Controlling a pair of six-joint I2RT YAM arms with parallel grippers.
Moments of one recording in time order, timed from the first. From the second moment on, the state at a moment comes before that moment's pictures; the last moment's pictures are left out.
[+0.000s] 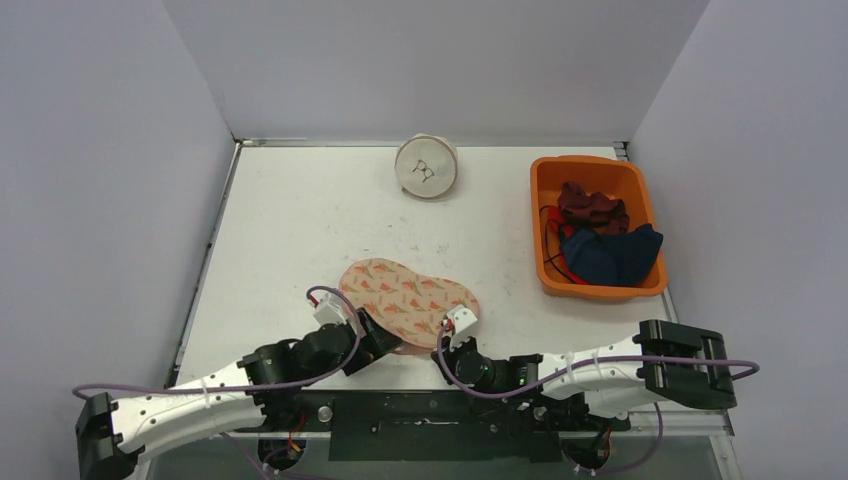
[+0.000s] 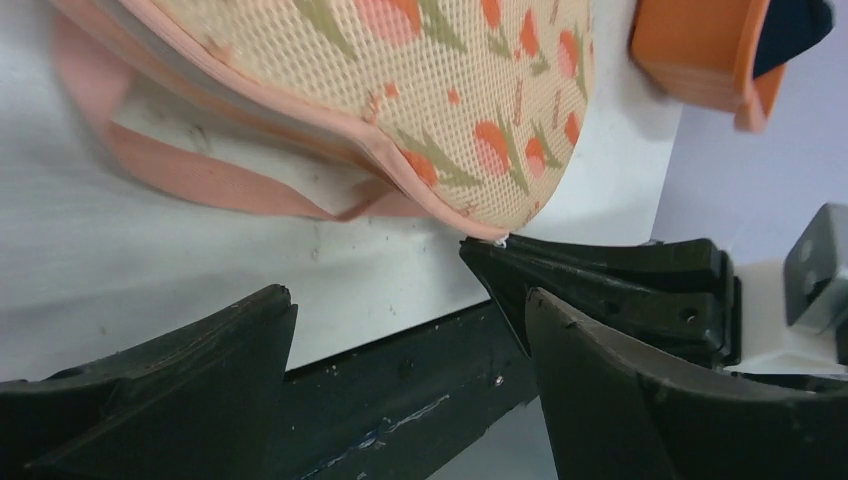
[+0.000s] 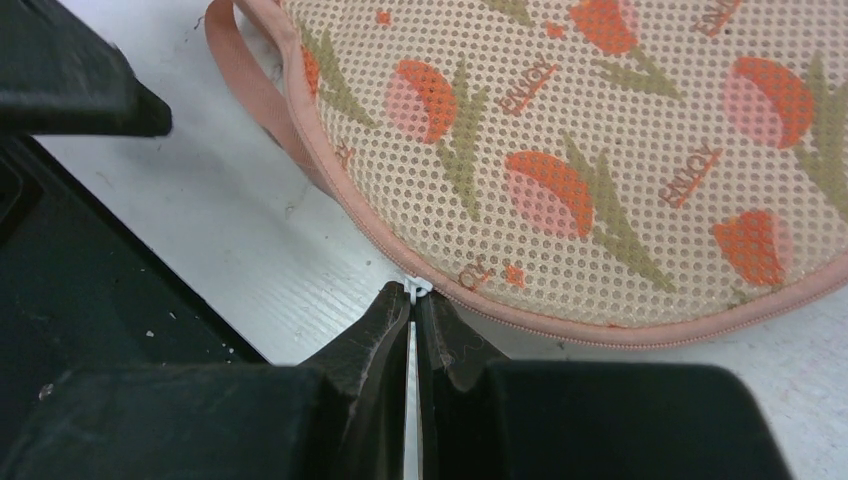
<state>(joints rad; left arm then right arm) -1.08 0.51 0.27 -0.39 -0.29 -1.38 1.43 1.24 0.33 0.31 0.56 0.62</state>
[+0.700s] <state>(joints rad) -1.15 0.94 0.28 0.06 -0.36 -1.48 1.45 1.35 0.37 0.44 0.42 0.54</state>
